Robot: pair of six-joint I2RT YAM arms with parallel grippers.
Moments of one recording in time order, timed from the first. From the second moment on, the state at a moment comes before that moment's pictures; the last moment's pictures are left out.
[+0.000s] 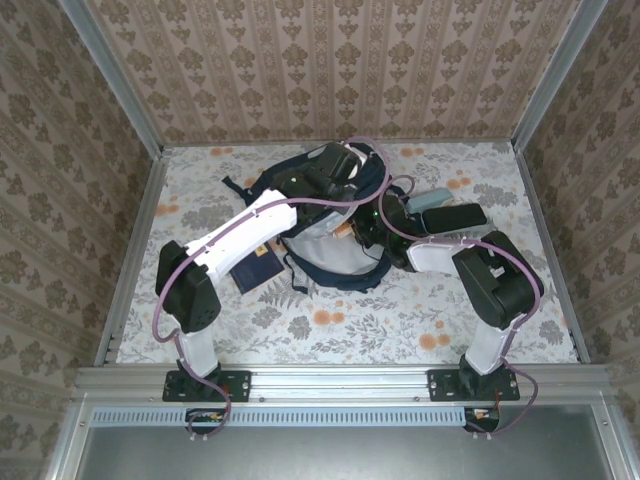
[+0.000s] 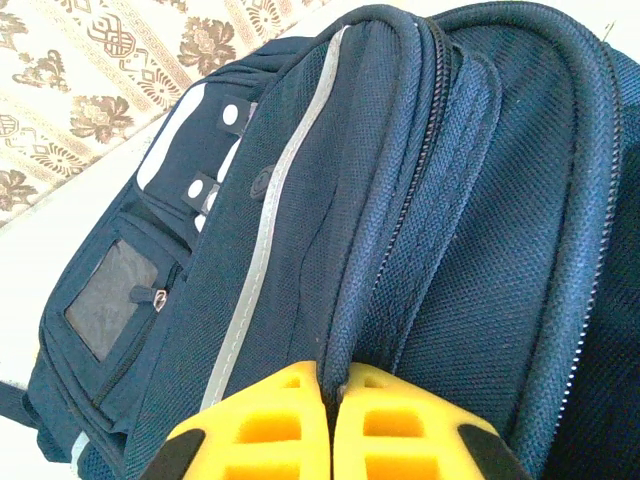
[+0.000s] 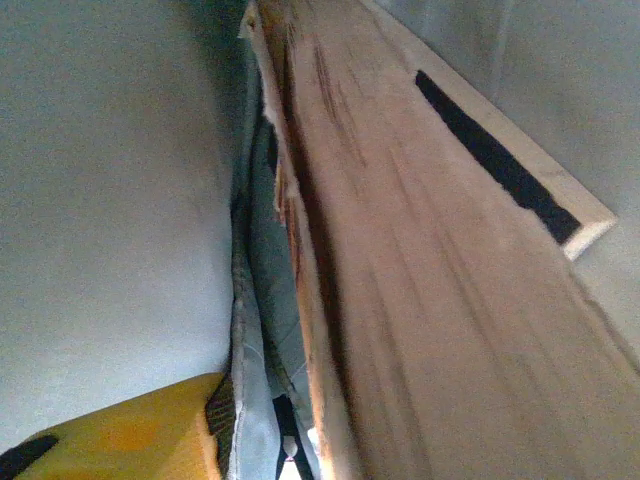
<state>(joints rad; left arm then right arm) -0.84 1.83 1.76 -0.69 -0.30 -0.02 0.48 1.78 0.88 0.45 -0.13 1.39</state>
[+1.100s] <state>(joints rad) -0.81 1.82 1.76 -0.69 -0.24 -0.07 0.49 1.94 1.11 0.29 -0.23 1.38</state>
